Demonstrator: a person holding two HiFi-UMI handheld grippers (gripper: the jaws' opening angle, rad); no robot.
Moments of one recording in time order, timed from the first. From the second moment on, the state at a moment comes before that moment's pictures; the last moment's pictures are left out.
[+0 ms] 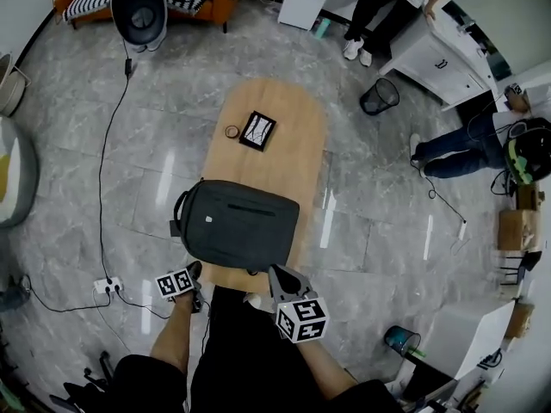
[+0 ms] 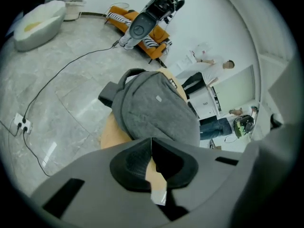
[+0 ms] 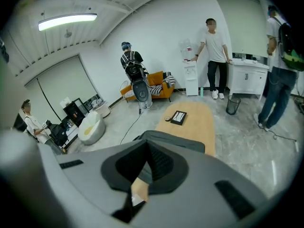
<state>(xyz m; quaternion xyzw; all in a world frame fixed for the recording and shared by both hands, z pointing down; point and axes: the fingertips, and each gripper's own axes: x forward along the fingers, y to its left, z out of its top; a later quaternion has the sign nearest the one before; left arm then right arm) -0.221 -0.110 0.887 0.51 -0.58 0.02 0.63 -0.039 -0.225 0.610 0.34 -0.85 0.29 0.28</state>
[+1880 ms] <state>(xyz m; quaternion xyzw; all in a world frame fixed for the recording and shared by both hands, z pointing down) -0.056 -0.071 0.568 0.76 -0.60 0.11 0.23 0.041 -0.090 0.512 0.40 -0.90 0.15 0.13</state>
